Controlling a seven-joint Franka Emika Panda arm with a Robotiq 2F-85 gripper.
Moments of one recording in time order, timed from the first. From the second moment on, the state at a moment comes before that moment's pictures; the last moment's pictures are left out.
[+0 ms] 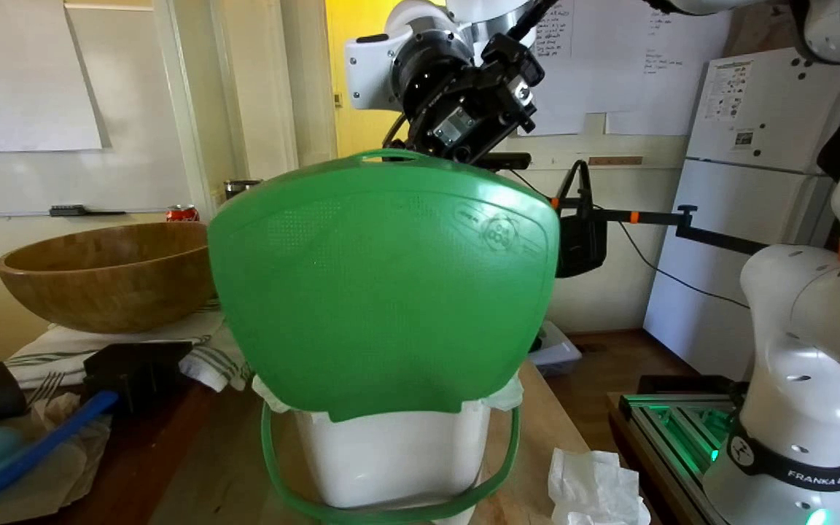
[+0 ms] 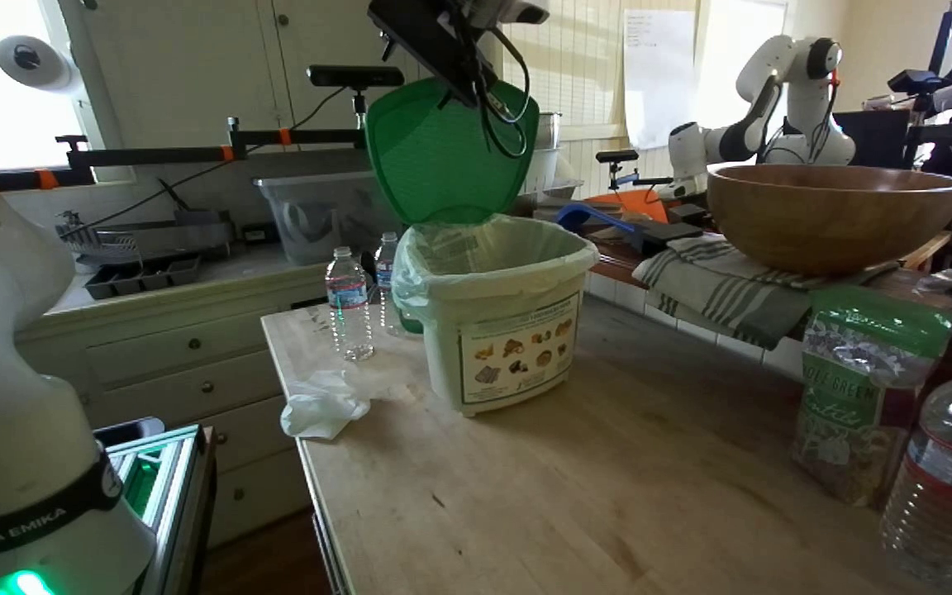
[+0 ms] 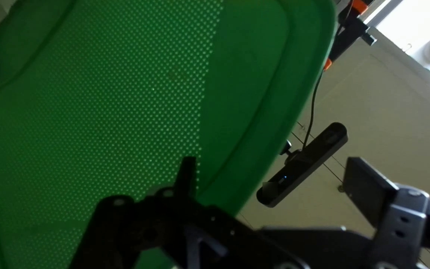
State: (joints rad) arm -0.10 -0.14 -0.13 -1.91 1.01 1.33 -1.11
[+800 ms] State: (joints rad) arm -0.12 -0.15 -0.15 -1.92 1.03 1.34 -1.10
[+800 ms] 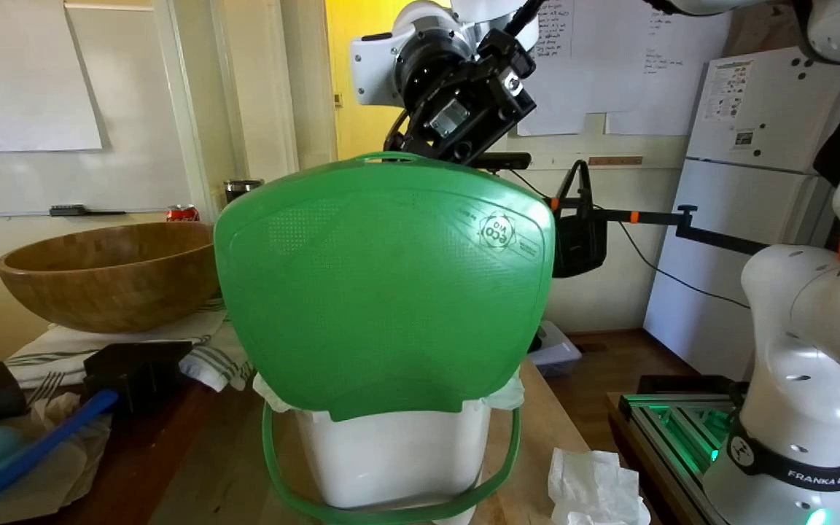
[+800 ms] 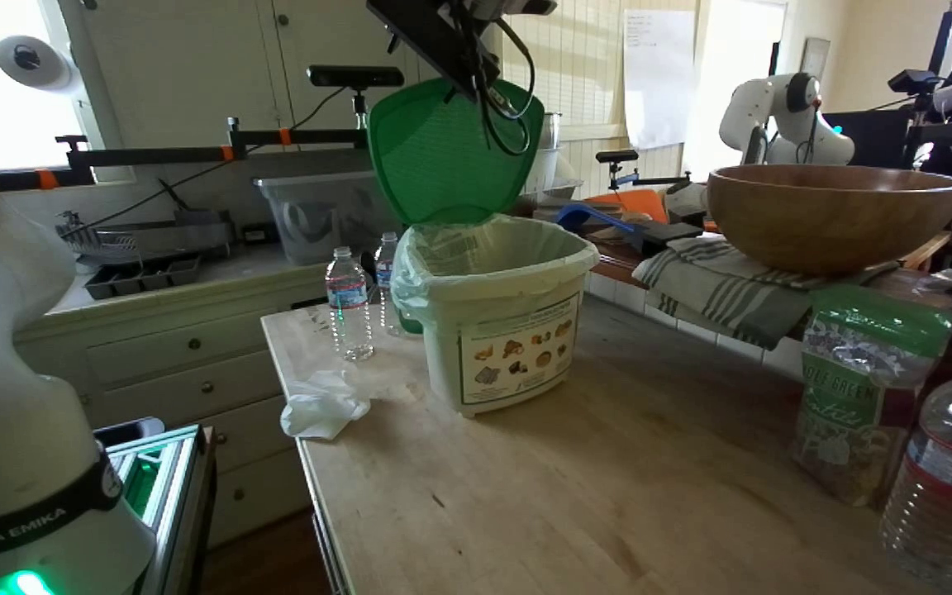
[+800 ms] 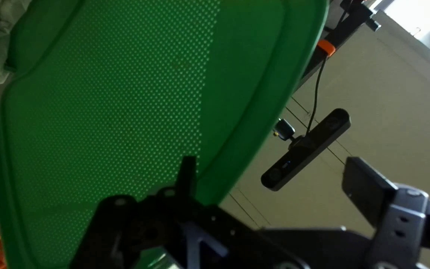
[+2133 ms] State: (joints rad) arm -0.19 -0.26 -0.20 -2.06 1.04 1.71 -0.77
